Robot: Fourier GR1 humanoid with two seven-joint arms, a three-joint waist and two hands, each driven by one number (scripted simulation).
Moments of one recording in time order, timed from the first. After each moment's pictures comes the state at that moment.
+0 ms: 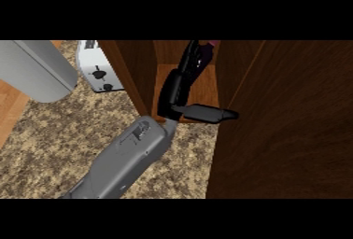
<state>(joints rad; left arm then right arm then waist) -0.79 0.01 -0.53 -1.06 0.58 0.43 -0.35 -0.60 -0.25 -0.04 -2.39 -0.24 -0.12 0.95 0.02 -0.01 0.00</state>
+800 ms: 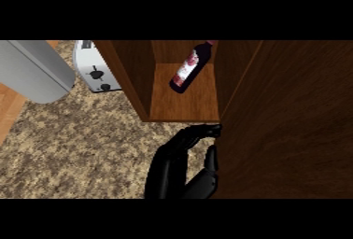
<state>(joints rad) -0.32 0.04 -0.84 -1.71 0.46 0.78 -0.28 -0.65 -0.27 -0.02 -2.40 -0.21 -0.16 0.97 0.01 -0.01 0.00</state>
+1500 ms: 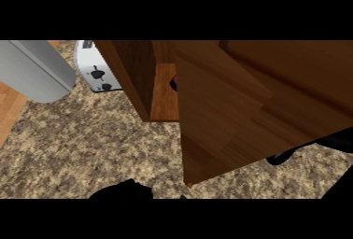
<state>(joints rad) 0.04 0.40 -0.84 -2.06 0.53 0.53 -0.36 -0.63 -0.24 0.12 -2.41 -0.21 -0.11 0.95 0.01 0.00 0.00</state>
